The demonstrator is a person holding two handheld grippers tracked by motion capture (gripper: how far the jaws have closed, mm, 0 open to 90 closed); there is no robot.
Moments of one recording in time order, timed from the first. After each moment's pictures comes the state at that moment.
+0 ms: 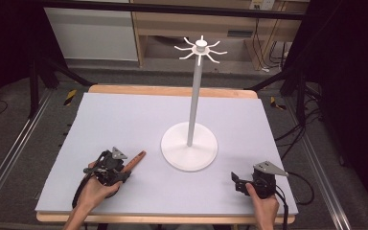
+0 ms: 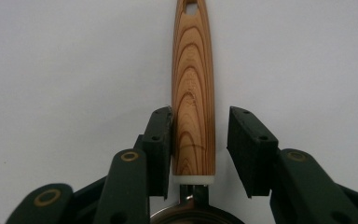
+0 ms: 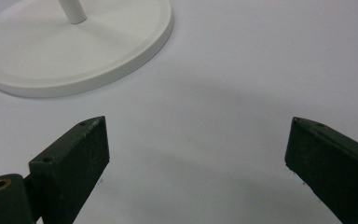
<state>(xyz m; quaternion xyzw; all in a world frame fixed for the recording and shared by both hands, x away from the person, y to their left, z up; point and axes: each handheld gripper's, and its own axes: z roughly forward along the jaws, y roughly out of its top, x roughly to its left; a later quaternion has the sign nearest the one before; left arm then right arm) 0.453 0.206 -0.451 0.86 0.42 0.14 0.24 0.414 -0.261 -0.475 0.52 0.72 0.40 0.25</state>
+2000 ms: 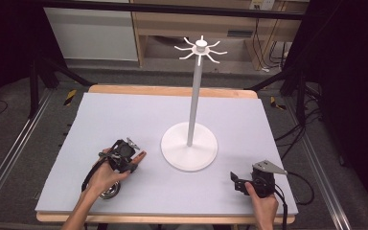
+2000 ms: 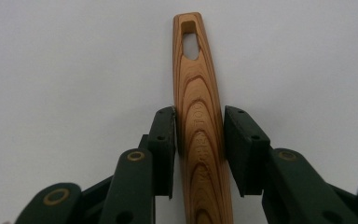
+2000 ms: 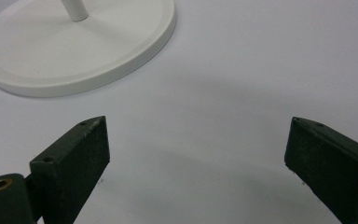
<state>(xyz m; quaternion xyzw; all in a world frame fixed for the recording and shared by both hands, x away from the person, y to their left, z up) 0.495 0.178 -0.450 0.90 0.39 0.12 0.17 0.417 -0.260 -0.476 0.52 0.72 0.39 0.24</state>
